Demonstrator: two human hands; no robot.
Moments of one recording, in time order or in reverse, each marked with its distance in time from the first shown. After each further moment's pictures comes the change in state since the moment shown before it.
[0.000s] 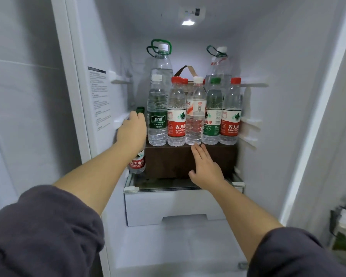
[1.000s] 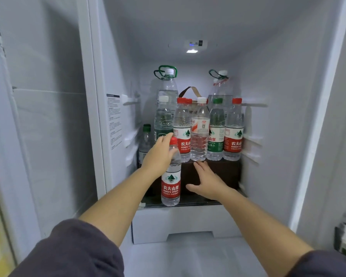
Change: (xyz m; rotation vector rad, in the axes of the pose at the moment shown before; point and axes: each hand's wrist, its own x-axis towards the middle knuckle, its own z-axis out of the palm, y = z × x) left_hand -0.011 0.032 0.016 -0.694 -0.047 0.145; right_hand 0.006 -0.016 -0.033 0.164 -0.246 0.020
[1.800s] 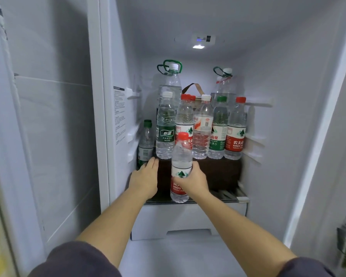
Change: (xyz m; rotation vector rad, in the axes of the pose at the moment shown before) left_hand -0.057 -0.055 0.015 0.556 -0.280 -0.129; right_hand 0.002 -0.052 0.036 0.631 0.301 0.215
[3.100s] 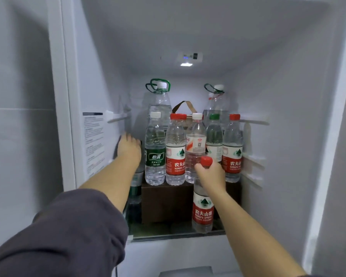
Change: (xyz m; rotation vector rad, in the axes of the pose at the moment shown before) left_hand 0.131 -0.008 -0.095 0.807 -0.050 -0.112; right_hand 0.076 -0.021 -0.068 0.124 0.271 -0.069
